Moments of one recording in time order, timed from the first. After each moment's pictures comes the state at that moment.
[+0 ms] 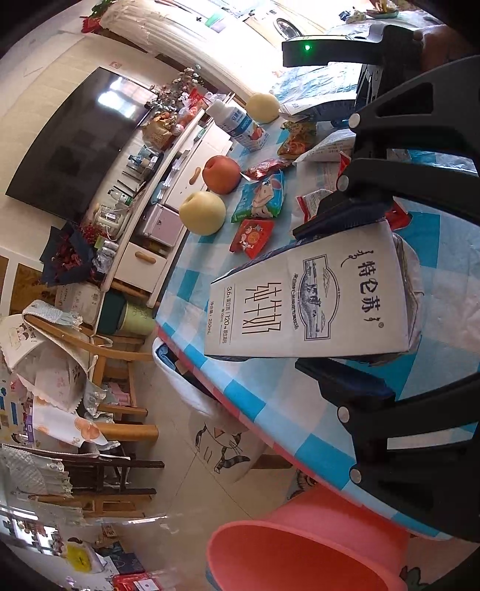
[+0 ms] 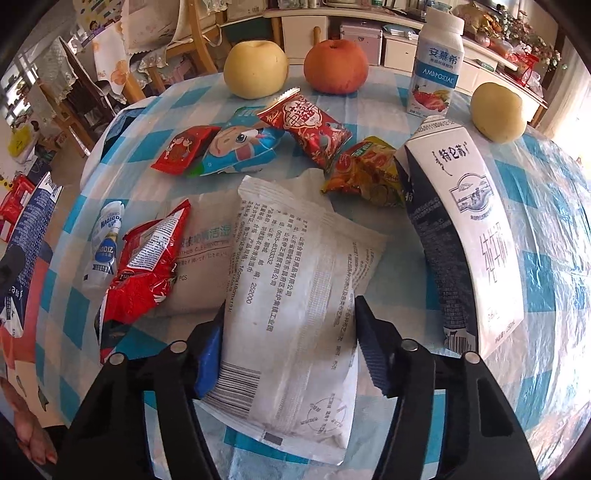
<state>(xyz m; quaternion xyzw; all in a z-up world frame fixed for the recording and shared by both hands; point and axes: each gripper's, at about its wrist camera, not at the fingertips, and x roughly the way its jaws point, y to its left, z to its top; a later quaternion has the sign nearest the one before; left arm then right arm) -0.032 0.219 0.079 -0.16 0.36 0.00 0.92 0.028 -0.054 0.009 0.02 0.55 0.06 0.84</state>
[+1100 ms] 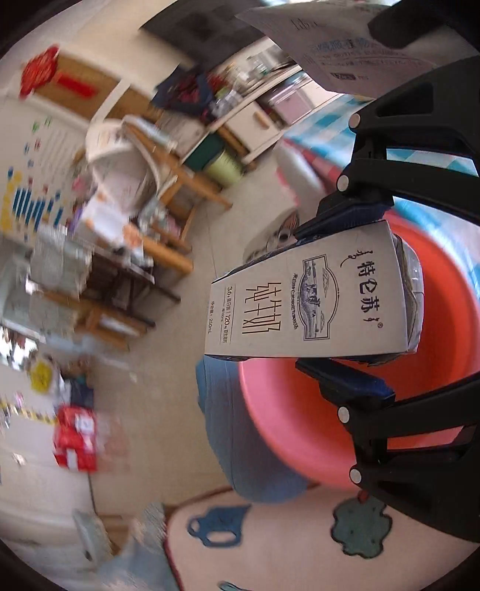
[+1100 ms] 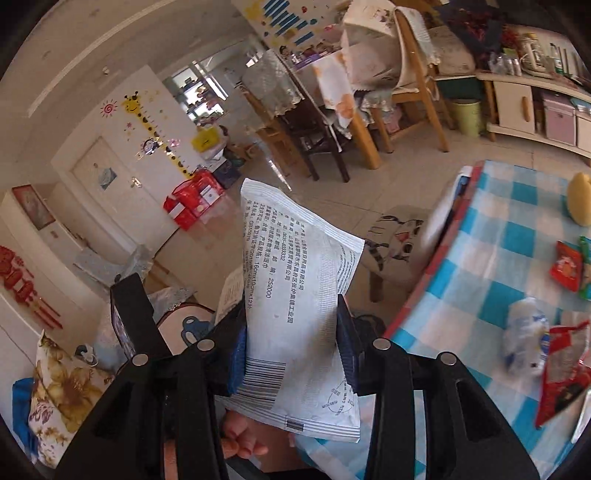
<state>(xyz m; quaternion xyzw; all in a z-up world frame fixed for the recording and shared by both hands) -0.104 0.451 0.101 -0.32 0.28 0.30 0.85 -0.035 0.244 0.161 0.11 0.42 0.42 0.80</state>
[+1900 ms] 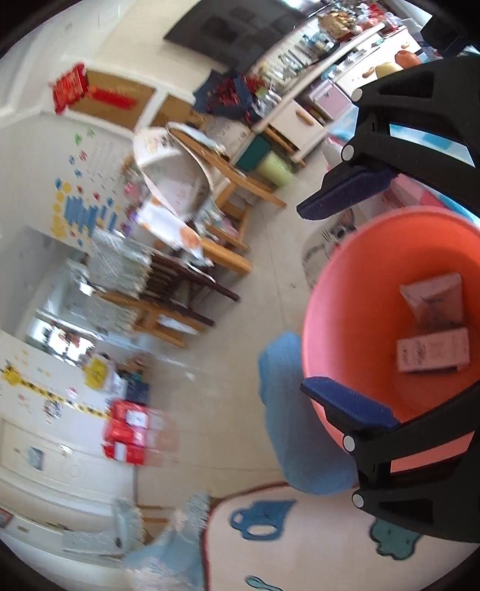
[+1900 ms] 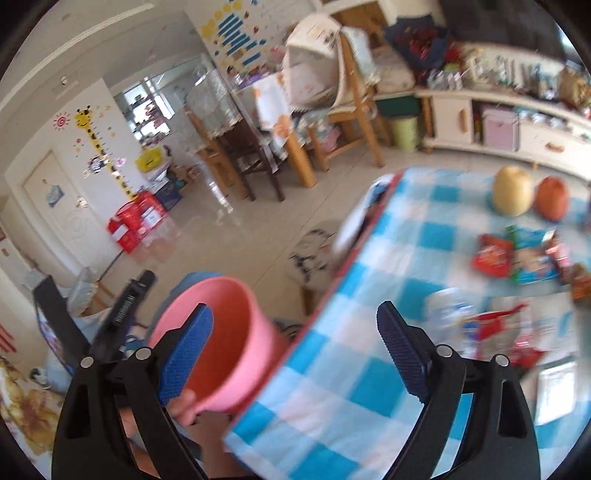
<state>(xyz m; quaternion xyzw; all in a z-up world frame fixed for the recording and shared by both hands) -0.121 0.442 0.111 -0.25 0.15 0.32 0.90 -0.043 0.173 0.130 0.08 0.38 0.28 0.88</state>
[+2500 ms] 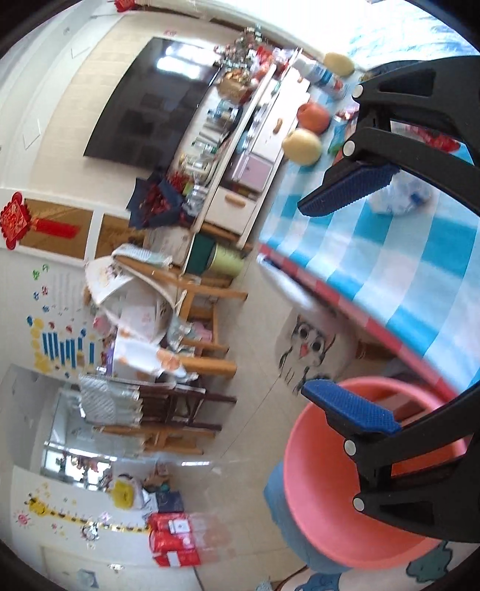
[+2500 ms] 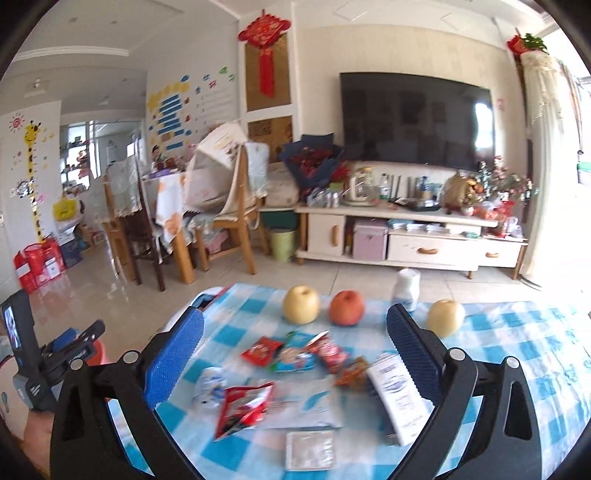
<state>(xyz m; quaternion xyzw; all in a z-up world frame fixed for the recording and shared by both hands) -0.068 0.302 0.122 -0.14 0.21 0.12 0.96 -0.069 -0.030 0.184 0.01 0.19 0.09 0.98</state>
